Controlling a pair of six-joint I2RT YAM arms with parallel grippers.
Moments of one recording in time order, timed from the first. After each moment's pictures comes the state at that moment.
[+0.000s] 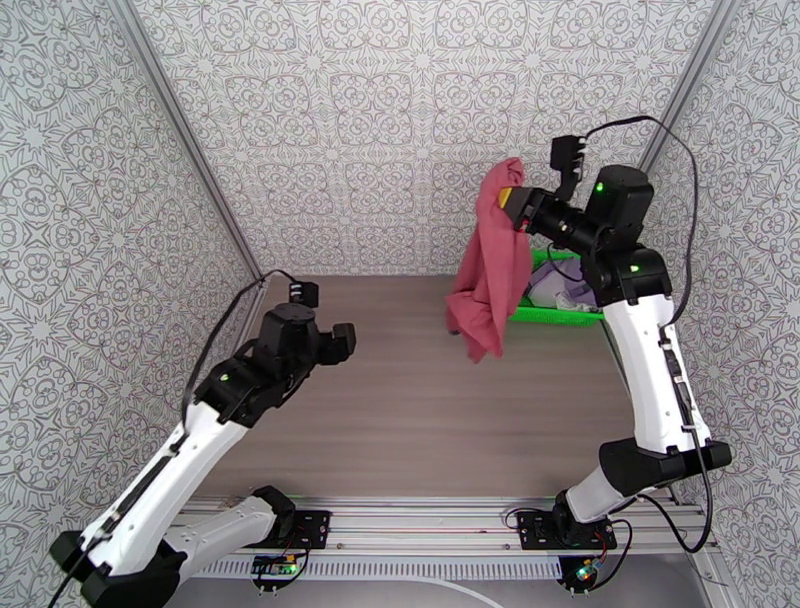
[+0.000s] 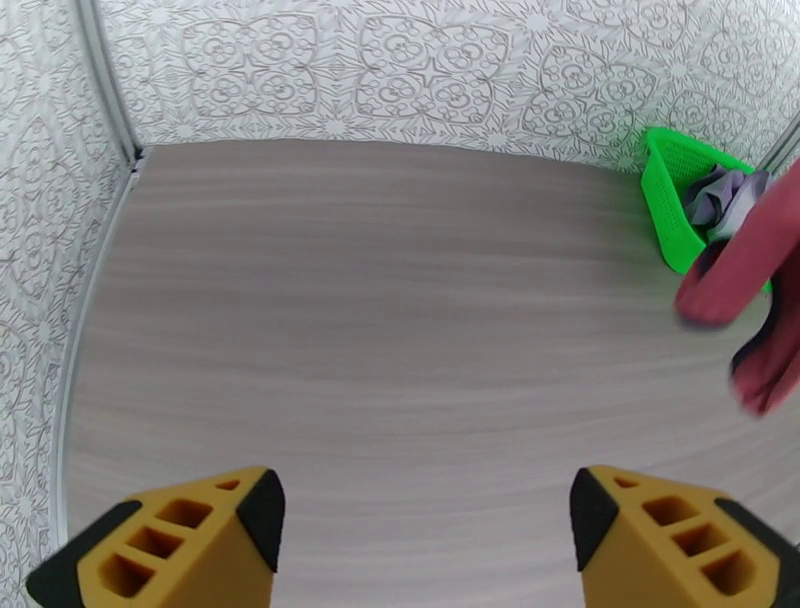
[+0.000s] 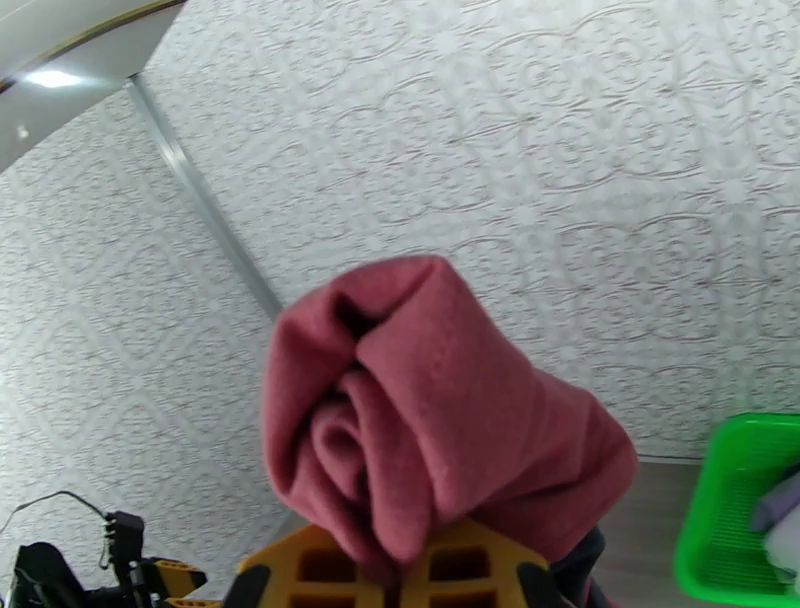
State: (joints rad) left arm -0.53 1.03 1.28 -0.83 -0.31 -0.44; right arm 0.22 1.60 2.13 -0.55 -0.49 0.51
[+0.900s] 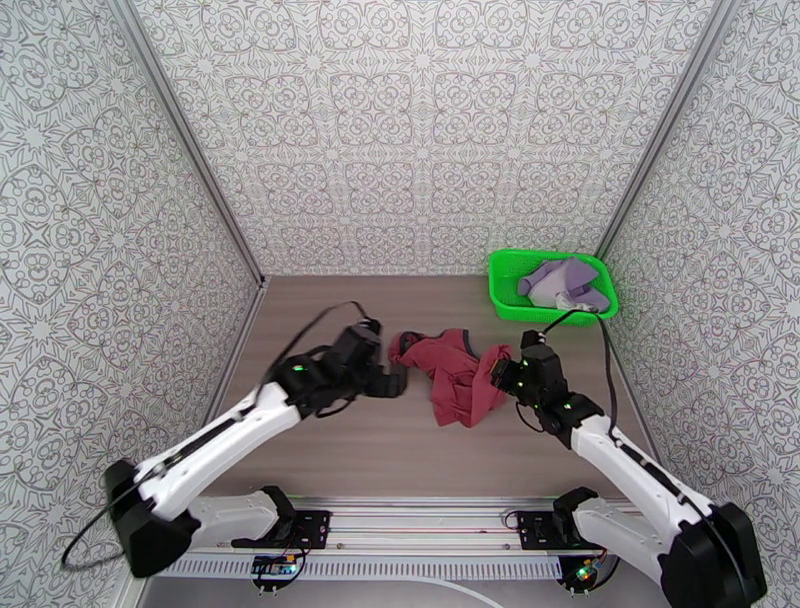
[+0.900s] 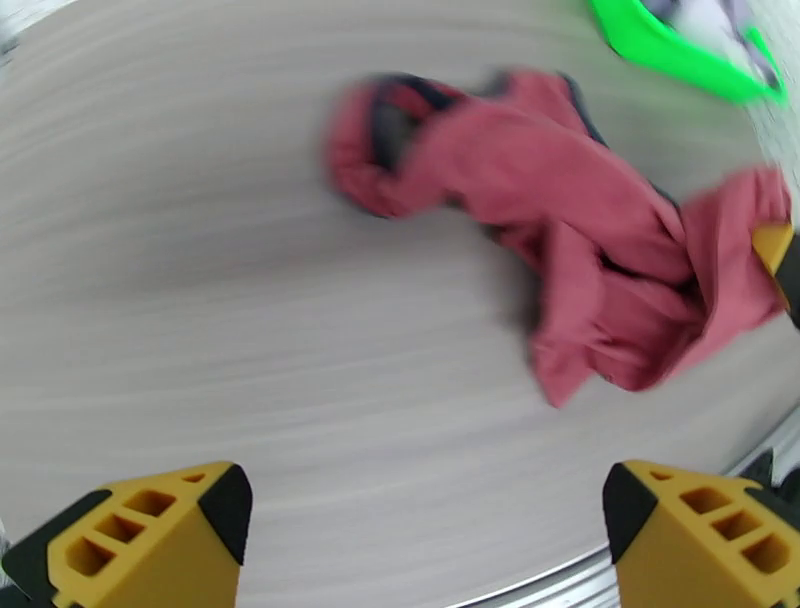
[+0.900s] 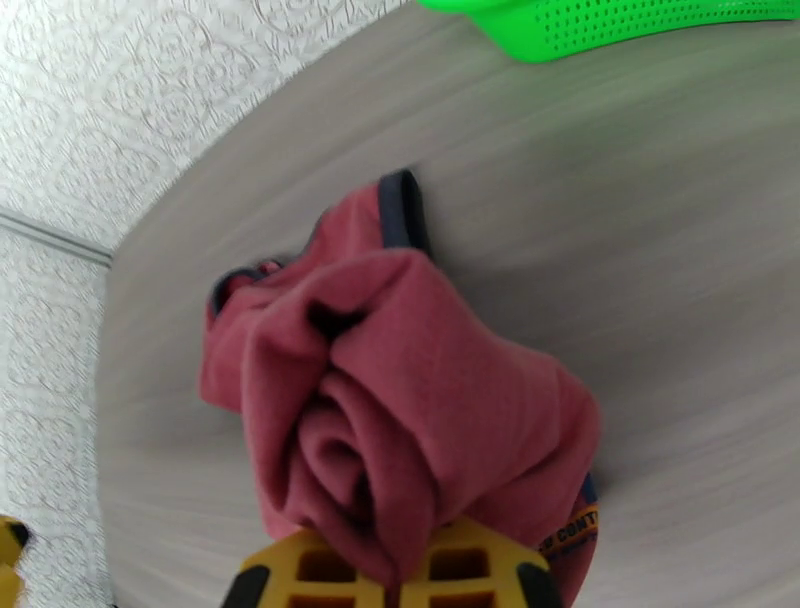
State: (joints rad) left arm -0.85 1.31 1.17 -0.76 -0.12 -0.57; right arm 0.39 1.02 0.63 -0.21 0.01 0.83
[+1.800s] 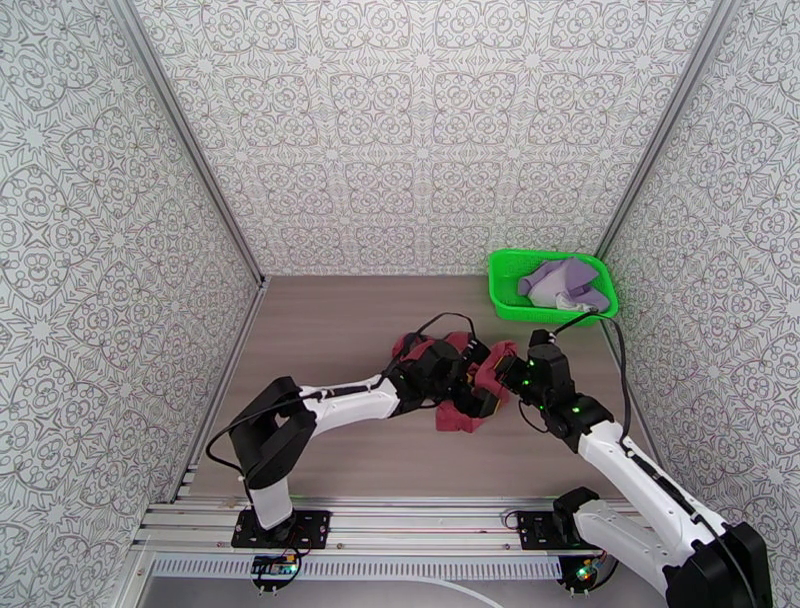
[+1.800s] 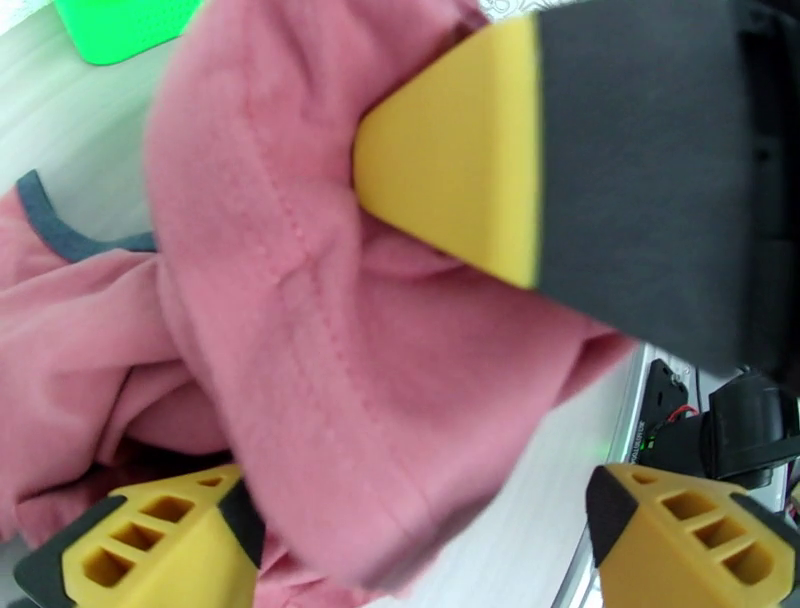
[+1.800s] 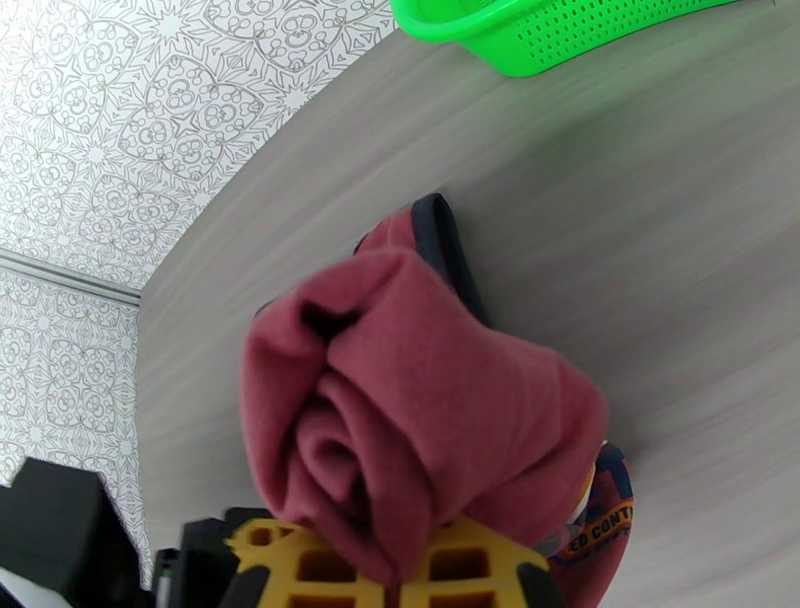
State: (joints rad) left arm -0.94 1.83 1.18 0.09 0.39 -0.35; right arm 0.39 0.98 0.67 -0.28 0.02 0.91
